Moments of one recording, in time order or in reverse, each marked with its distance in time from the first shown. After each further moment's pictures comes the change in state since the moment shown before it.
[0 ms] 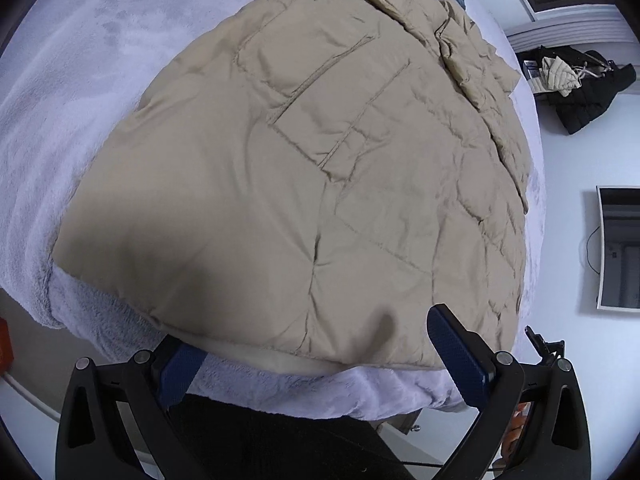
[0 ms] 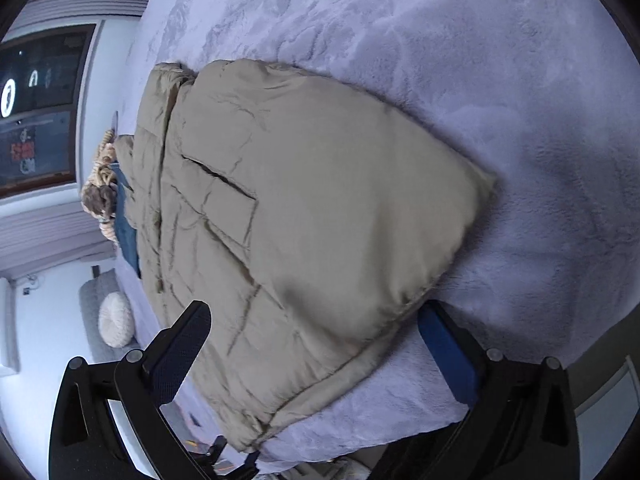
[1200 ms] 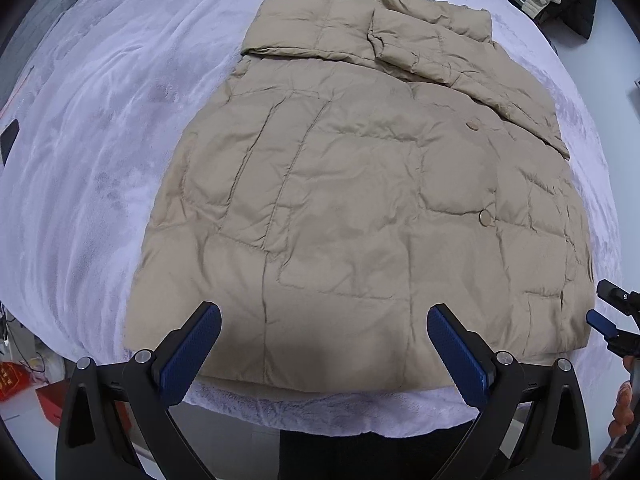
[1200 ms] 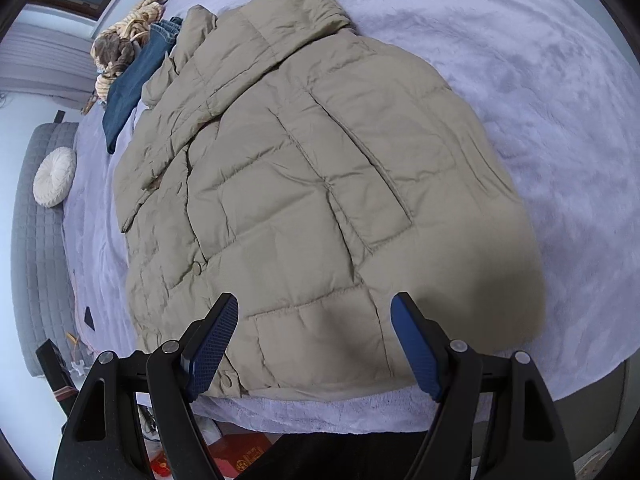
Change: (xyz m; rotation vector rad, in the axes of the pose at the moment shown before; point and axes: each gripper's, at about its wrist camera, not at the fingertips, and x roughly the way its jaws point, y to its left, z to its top) left arm -0.015 -0.104 0.003 0.326 -0.095 0.415; right arm 0.002 0.121 -0.021 -0.554 0.116 -0.314
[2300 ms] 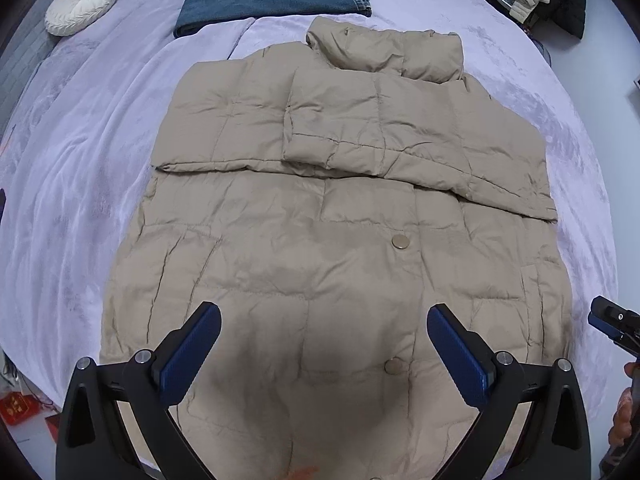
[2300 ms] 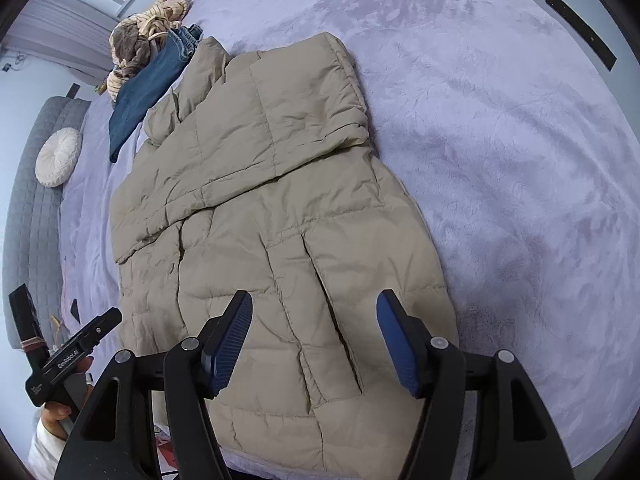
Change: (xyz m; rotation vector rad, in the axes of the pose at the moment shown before) left arm 0.007 -0.111 0.114 0.034 -0.065 0.040; right arm -0.013 0.007 0.130 -0.207 -0.002 -0.011
